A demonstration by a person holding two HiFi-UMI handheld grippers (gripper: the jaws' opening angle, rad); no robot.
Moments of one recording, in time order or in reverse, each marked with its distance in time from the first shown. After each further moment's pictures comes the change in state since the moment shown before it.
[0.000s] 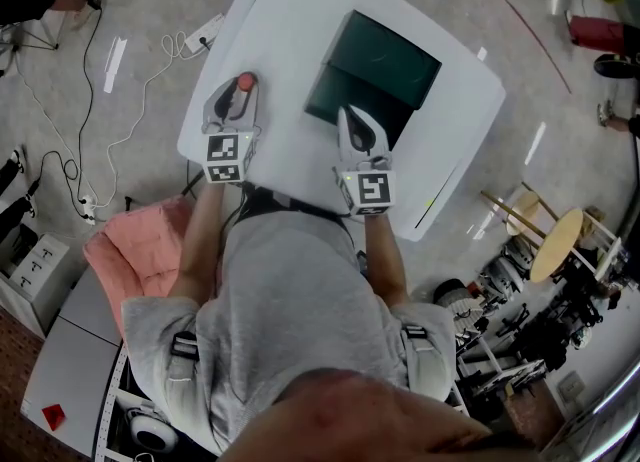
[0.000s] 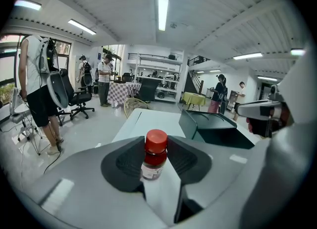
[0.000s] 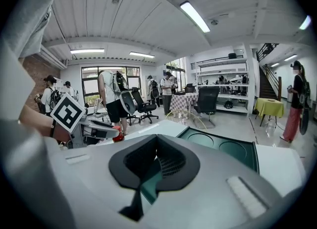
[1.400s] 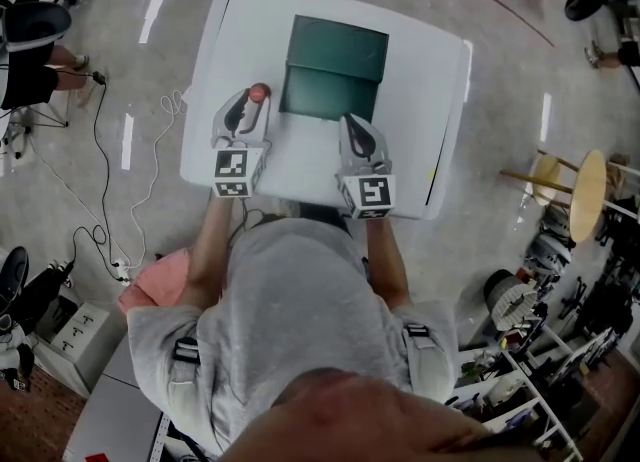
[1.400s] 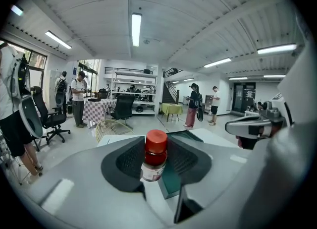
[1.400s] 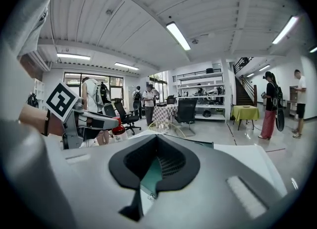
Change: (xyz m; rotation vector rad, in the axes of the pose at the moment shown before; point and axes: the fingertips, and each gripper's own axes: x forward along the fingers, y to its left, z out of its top) left arm -0.048 -0.121 0.074 0.172 -0.162 -0.226; right arm -0.116 -0.024 0.006 0.060 -0.145 -0.223
